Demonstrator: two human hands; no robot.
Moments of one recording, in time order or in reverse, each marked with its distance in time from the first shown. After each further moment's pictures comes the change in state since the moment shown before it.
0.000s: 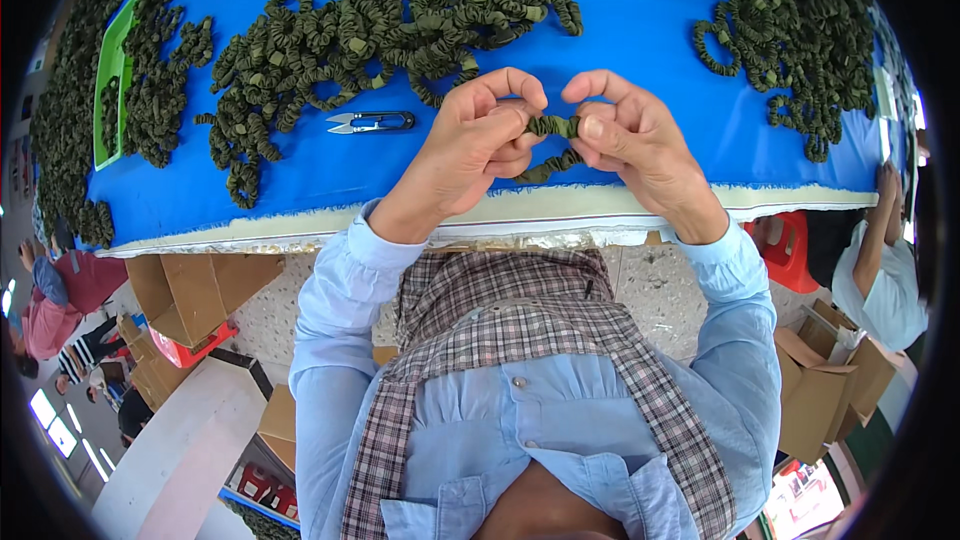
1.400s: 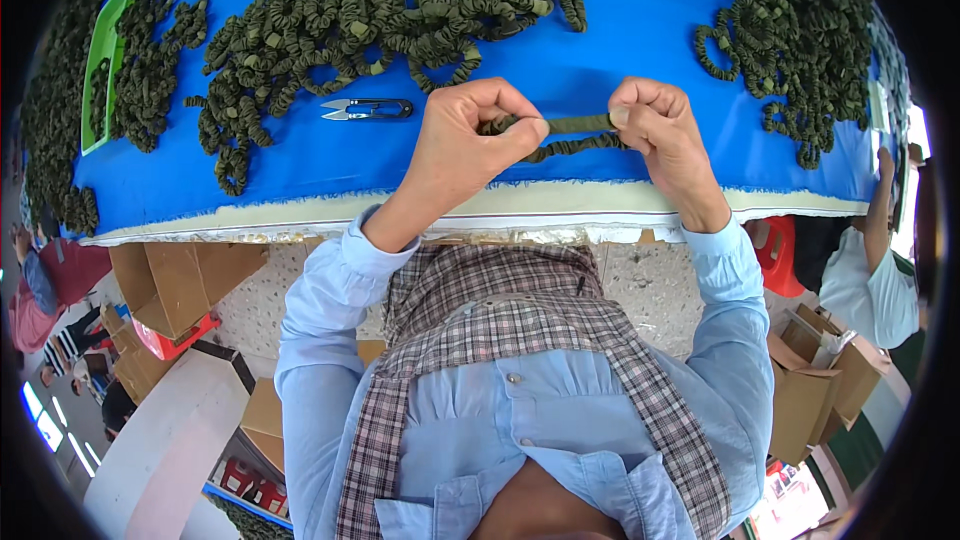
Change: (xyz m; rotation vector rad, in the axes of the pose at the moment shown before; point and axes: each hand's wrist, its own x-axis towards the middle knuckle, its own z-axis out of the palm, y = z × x) left_hand -0.008 -0.015 -0.005 0.596 0.191 0.265; right_hand -0.002 0.002 -0.030 -0.153 0.142 -0.063
